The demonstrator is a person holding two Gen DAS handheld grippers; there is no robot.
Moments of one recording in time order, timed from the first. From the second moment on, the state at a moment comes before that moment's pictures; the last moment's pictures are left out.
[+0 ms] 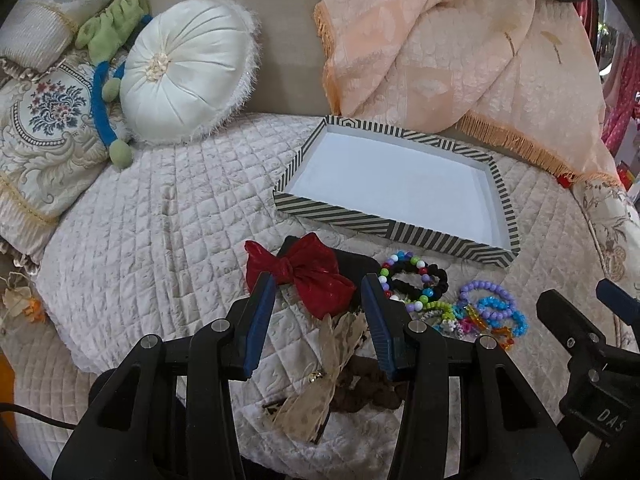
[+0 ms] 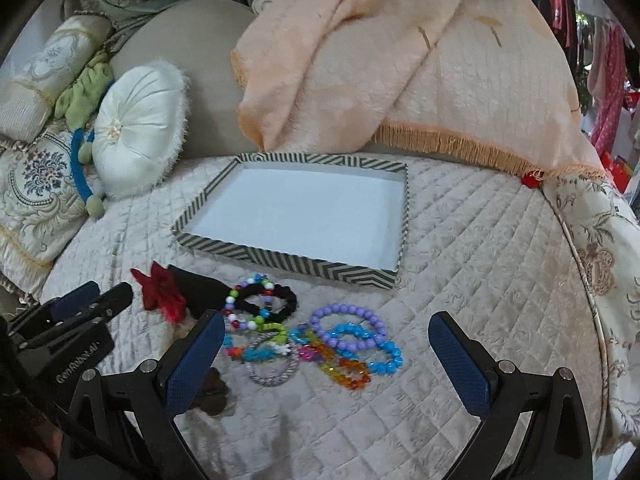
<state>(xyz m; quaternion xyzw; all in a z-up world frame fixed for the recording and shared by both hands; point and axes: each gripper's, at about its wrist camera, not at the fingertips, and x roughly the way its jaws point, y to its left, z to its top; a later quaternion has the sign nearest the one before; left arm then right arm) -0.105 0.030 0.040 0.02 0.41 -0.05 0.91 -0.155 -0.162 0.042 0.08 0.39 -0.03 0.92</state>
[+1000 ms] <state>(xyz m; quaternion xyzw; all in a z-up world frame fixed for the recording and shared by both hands) -0.113 0.036 0.041 0.01 0.42 -0.04 0.91 -0.160 -0.147 0.046 0.08 0.38 -0.01 0.92</state>
